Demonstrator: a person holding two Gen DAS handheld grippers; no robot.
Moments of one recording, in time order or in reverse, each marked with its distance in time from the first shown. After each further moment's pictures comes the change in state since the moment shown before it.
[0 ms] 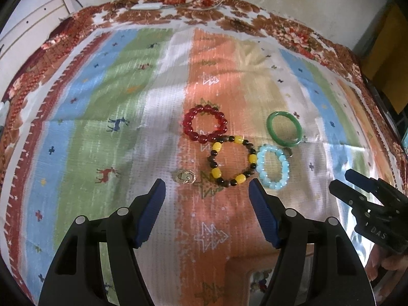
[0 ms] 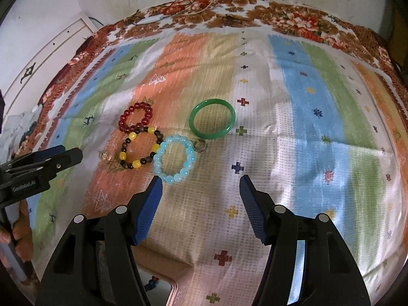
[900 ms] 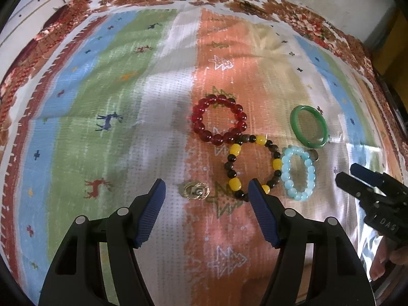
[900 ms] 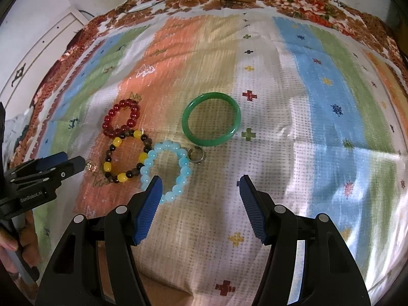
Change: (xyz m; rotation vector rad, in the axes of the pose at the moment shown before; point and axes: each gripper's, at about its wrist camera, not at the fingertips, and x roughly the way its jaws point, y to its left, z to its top) left arm 0.049 0.013 0.016 -0.001 0.083 0.012; right arm 0.048 -0.005 0.024 0.029 0.090 0.011
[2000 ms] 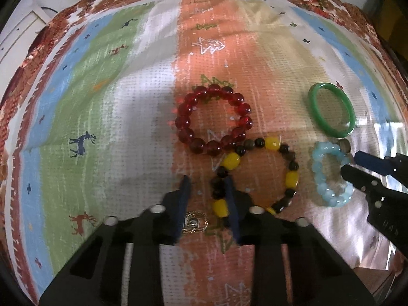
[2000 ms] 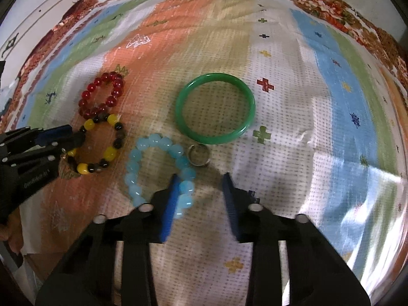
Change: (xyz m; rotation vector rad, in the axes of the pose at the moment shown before) left arm 0.048 -0.016 0.013 0.141 0.052 0.103; right arm 0.047 0.010 0.007 -0.108 0.088 -0.082
